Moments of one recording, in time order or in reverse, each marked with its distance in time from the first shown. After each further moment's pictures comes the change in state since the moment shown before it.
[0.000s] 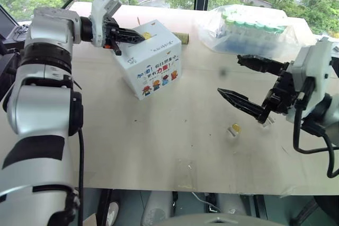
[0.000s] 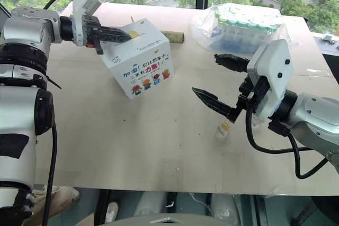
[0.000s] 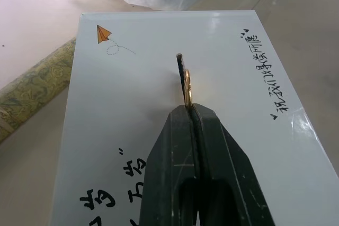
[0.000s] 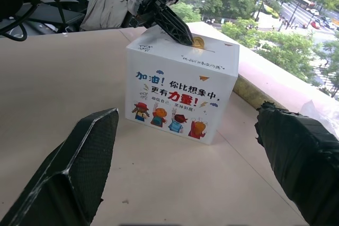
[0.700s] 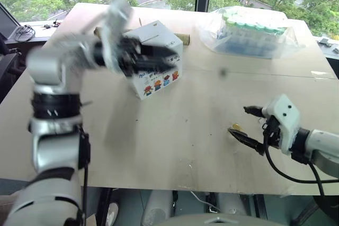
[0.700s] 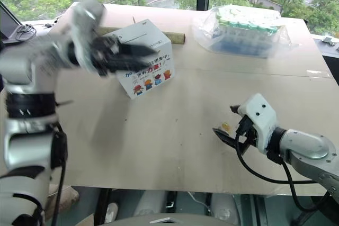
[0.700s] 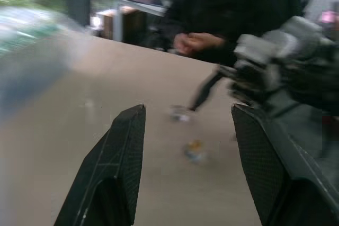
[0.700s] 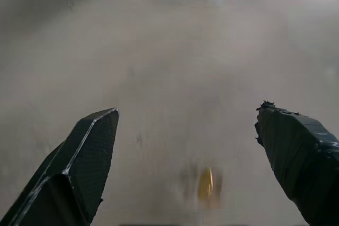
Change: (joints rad) left arm 0.575 -0.075 0.258 -1.157 -0.566 0.662 -0.058; right arm 0.390 -0.026 0.070 0.006 -0.190 0.153 -0.018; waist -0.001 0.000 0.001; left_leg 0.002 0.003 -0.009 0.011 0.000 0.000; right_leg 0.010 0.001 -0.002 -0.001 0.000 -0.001
